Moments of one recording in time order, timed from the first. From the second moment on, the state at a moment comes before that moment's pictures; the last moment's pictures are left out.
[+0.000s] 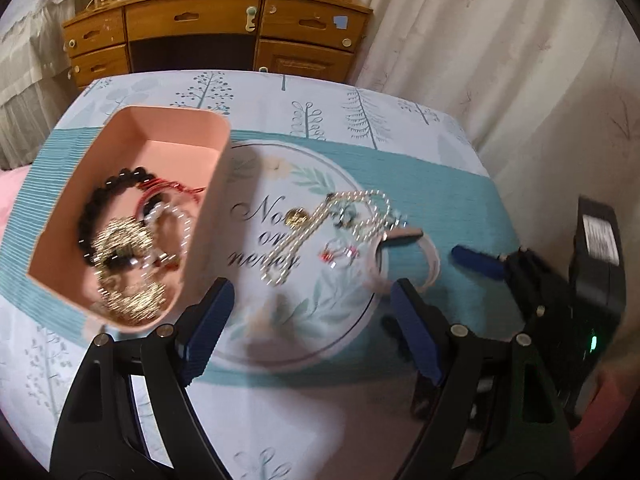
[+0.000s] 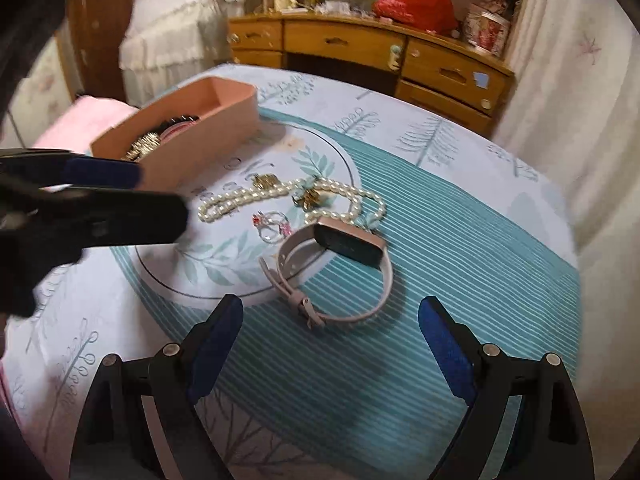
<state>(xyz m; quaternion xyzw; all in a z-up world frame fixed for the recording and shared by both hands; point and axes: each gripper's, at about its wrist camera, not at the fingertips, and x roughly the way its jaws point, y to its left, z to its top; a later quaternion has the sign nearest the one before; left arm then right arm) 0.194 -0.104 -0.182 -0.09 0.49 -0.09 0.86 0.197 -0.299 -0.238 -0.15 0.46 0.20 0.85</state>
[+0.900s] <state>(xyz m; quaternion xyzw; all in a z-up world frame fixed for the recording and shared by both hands) 0.258 -0.159 -0.227 -0.03 0.47 -0.06 0.88 0.227 -0.313 -0.251 -0.10 0.44 0.22 0.86</state>
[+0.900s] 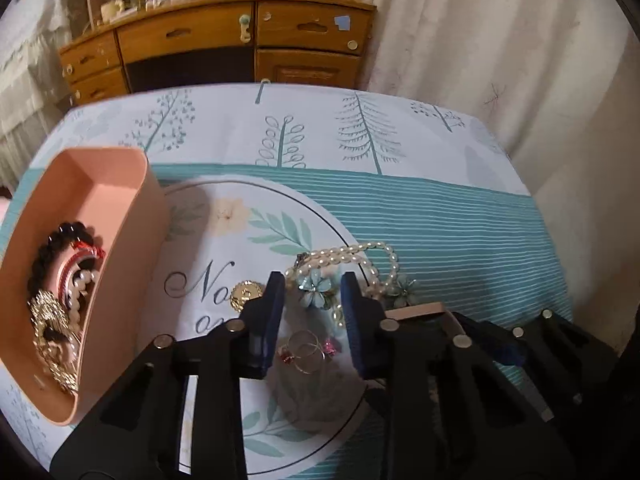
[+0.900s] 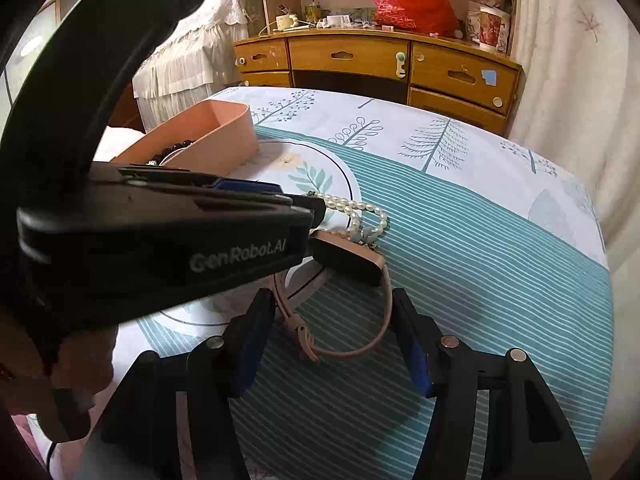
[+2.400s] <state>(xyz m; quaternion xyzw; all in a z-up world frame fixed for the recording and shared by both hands) 0.209 -0.008 -0.121 -0.07 0.41 -0.05 0.91 0.210 -0.235 -0.212 -0.03 0.48 0.12 0.87</state>
